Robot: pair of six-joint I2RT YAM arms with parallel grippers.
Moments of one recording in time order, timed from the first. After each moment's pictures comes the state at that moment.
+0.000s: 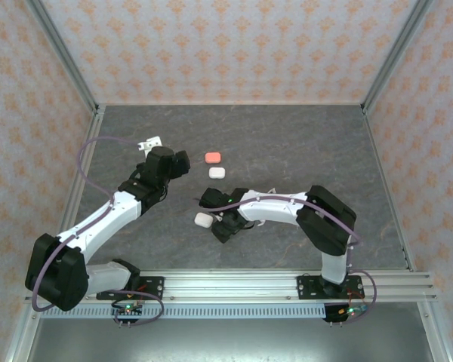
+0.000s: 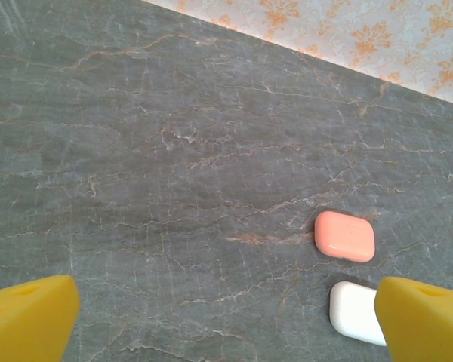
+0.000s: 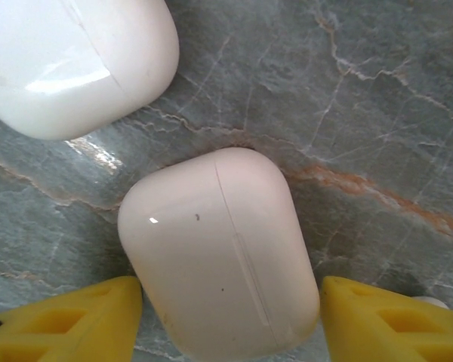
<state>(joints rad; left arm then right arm) -0.39 1.23 0.81 -0.21 -0.42 -0.57 1.05 1.87 1.20 -0.75 0.06 0.27</state>
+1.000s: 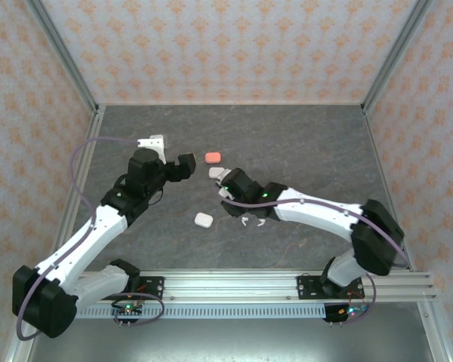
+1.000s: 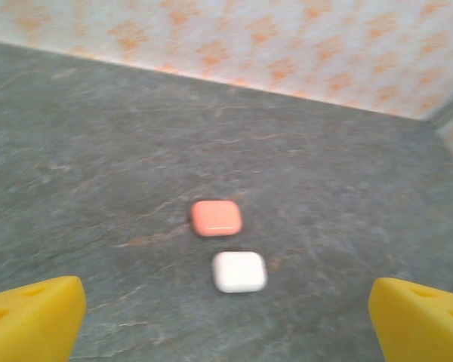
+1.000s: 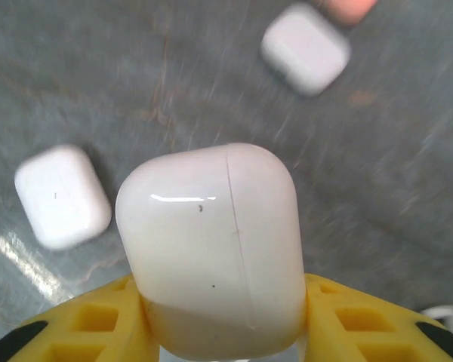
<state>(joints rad) -0.39 1.01 0.80 -0.21 -0.08 -0.42 0.94 1.48 1.03 -0.46 0.21 0.08</state>
